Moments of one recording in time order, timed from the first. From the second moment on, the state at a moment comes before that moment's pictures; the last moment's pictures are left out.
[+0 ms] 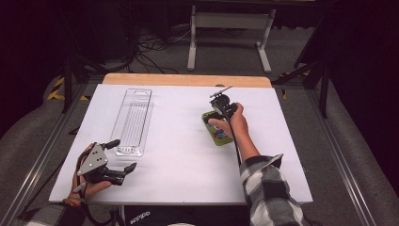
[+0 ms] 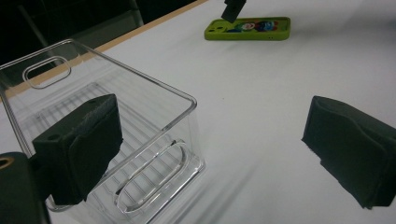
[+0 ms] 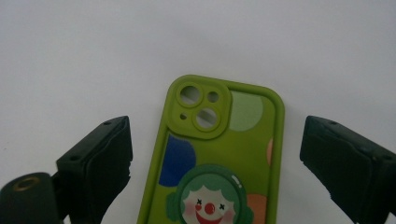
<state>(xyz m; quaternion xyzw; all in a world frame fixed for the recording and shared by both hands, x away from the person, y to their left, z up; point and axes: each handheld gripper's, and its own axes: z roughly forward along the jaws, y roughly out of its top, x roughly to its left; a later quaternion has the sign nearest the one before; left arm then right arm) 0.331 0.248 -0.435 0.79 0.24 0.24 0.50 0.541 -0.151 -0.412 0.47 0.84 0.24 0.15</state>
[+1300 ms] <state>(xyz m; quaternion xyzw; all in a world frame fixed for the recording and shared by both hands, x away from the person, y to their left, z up) 0.332 0.242 -0.433 0.79 0.25 0.24 0.51 0.533 -0.151 -0.404 0.48 0.82 0.27 0.18</state>
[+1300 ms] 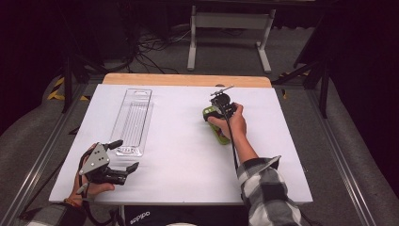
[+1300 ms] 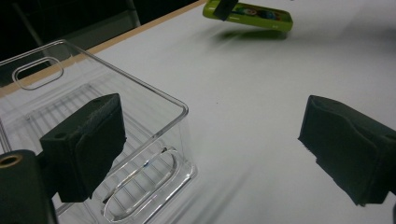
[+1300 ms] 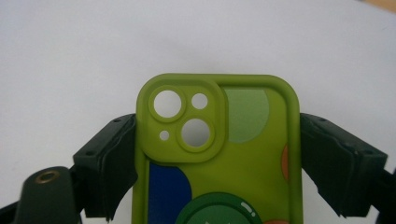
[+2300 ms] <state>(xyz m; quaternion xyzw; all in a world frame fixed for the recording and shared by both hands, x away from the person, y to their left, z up) 0.351 0.140 -0.402 0.79 0.19 0.19 0.55 0.407 -0.180 -0.351 0.38 0.73 0.52 0.23</state>
